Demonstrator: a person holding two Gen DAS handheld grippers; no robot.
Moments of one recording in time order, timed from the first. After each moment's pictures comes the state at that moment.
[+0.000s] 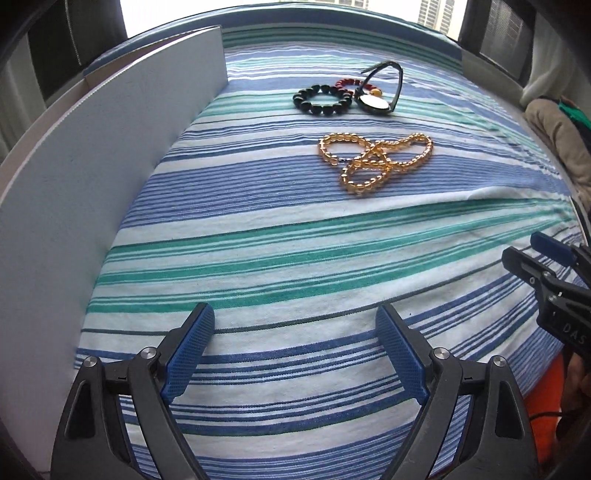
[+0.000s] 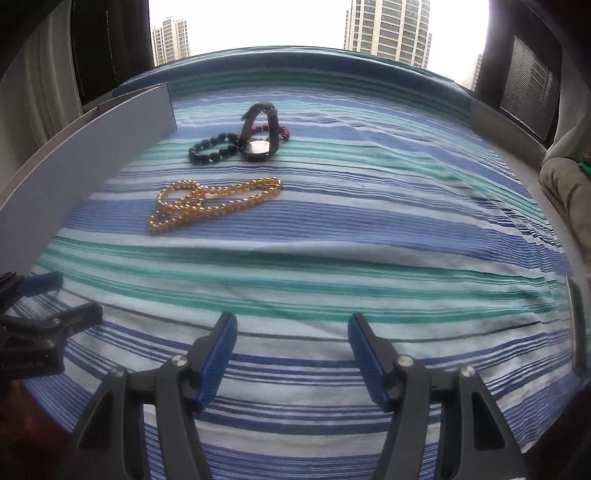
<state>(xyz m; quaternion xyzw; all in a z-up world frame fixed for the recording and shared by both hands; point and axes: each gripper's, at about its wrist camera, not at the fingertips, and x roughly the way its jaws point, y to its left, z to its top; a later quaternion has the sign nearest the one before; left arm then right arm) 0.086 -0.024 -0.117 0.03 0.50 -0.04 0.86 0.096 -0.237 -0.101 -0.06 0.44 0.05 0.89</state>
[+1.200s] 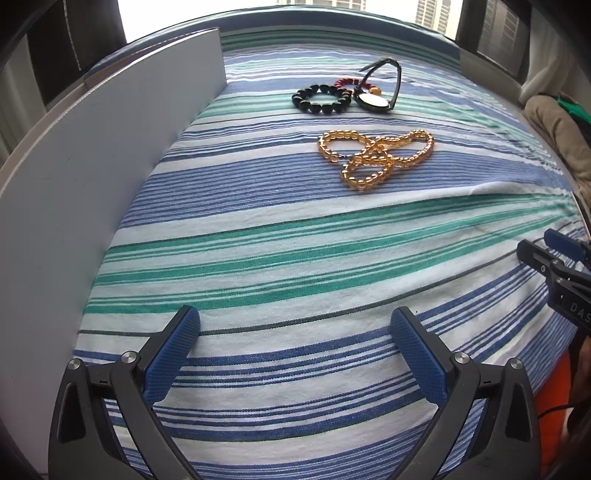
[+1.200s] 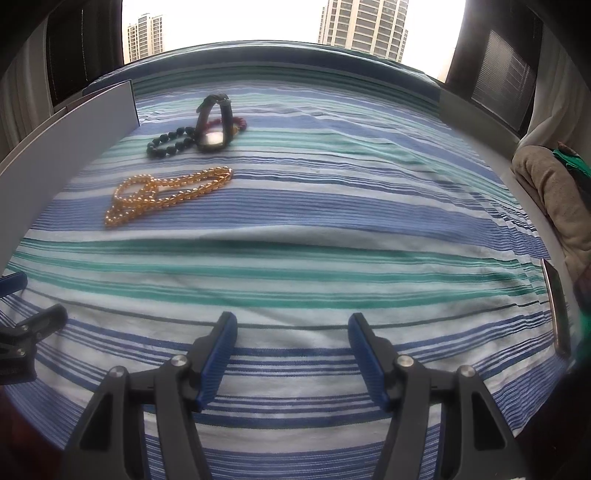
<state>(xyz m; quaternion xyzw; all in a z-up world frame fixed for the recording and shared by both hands) 0.086 -0.022 -0.123 0.03 0.49 -0.05 0.87 0.095 -0.256 -0.105 -0.06 0.45 -0.01 0.89</state>
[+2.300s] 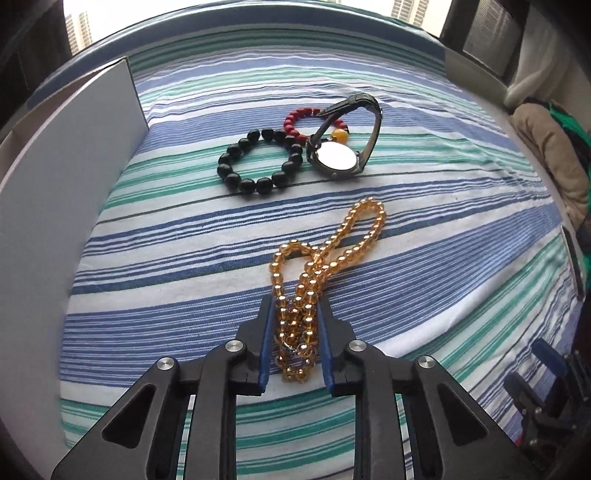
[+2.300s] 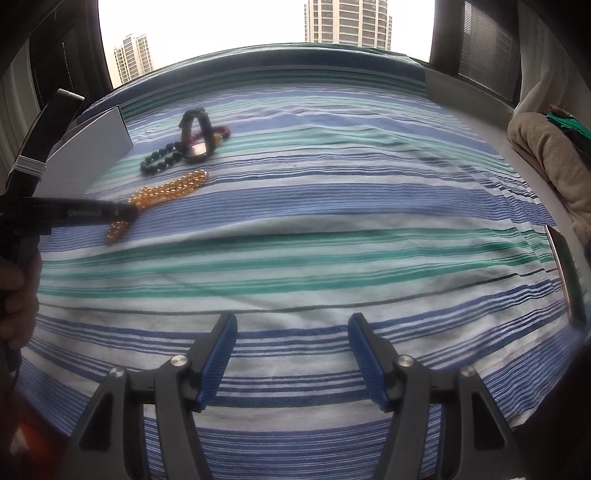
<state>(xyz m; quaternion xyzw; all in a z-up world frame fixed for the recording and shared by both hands) 0.201 -0.076 -0.108 0.00 0.52 -0.11 0.85 0.085 -0.287 -0.103 0.01 0.45 0.00 0.89</state>
